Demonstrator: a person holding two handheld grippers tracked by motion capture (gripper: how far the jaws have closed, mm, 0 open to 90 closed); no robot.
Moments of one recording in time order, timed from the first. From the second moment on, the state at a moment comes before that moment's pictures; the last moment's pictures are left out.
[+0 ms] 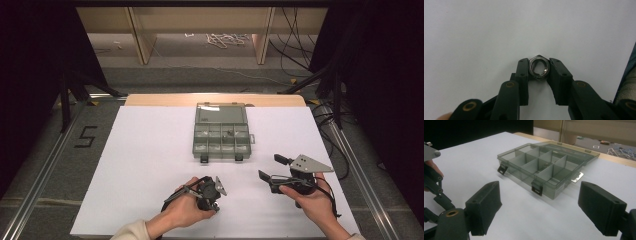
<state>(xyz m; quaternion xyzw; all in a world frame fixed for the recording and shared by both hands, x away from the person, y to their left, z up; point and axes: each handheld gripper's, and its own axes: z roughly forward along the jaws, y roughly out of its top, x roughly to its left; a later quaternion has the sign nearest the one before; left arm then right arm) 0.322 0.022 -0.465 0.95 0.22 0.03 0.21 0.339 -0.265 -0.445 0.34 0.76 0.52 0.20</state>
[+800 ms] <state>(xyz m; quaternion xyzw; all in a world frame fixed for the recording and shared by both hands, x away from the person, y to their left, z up) 0.328 0.026 -0.442 0.94 0.23 0.06 0.25 0.340 -0.265 -0.445 0.33 0.76 0.52 0.21</state>
